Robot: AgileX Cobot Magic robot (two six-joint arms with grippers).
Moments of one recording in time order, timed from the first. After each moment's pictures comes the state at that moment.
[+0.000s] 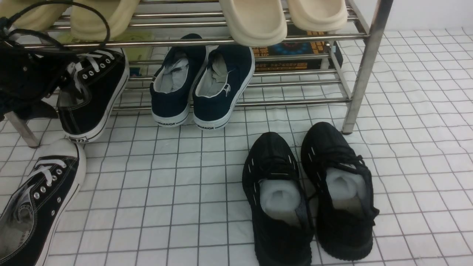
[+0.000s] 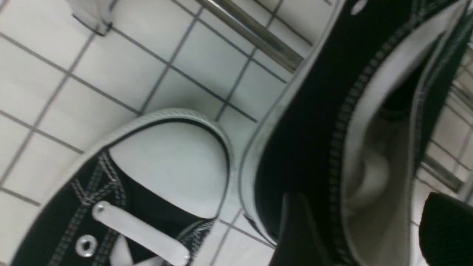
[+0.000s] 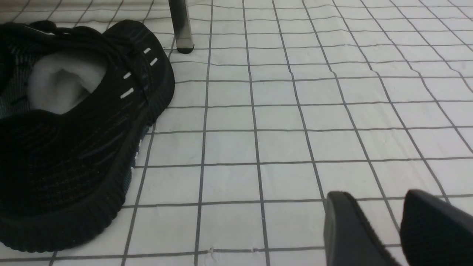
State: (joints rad) right arm 0.01 -0.01 0.02 0.01 0.39 0.04; left arm 0.13 1.71 -1.37 -0.20 0.76 -0.37
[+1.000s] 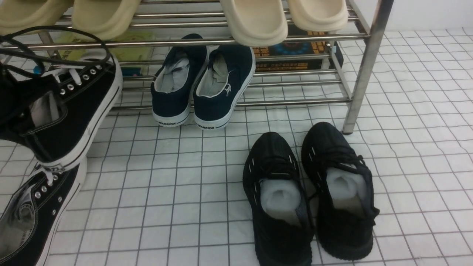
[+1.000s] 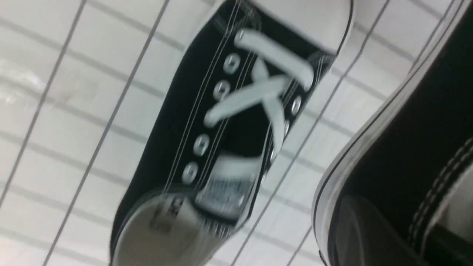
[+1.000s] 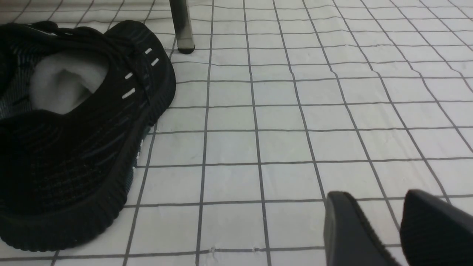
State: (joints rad) right arm 0.01 -0.01 0.02 0.01 0.39 0.04; left arm 0.13 1.56 -1.37 -0.06 1.21 -0.36
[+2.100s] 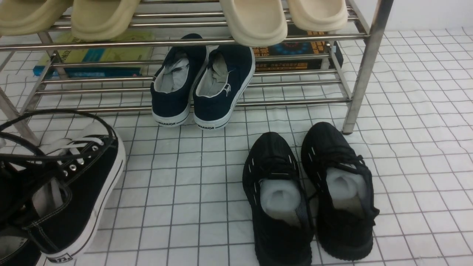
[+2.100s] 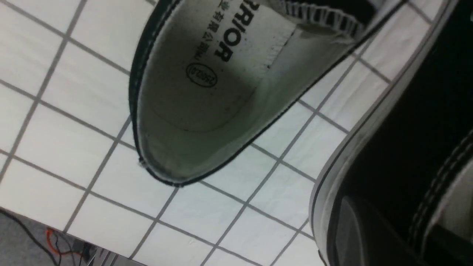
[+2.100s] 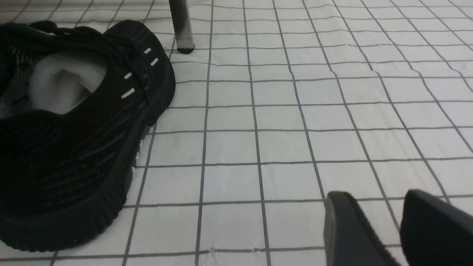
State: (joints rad) right arm 0.01 -0.01 0.02 0.01 0.39 0.04; left arm 0.13 1.30 -0.90 -0.11 1.08 -0.41
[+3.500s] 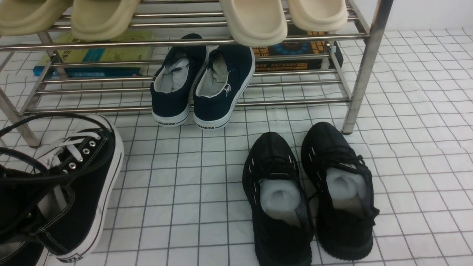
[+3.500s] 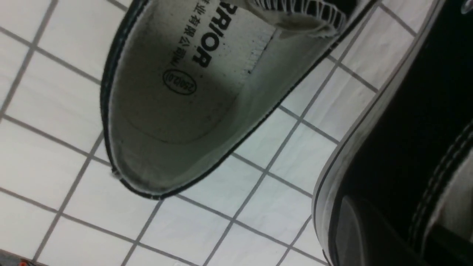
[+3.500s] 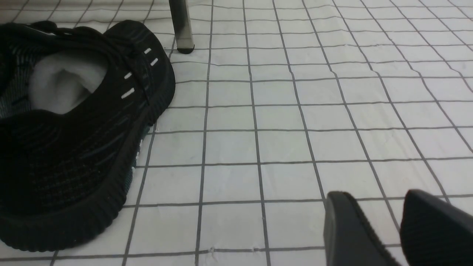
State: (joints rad) right arm 0.01 -0.01 0.02 0.01 0.39 0.04; left arm 0.13 1.25 -0.79 -0.14 0.96 -0.37
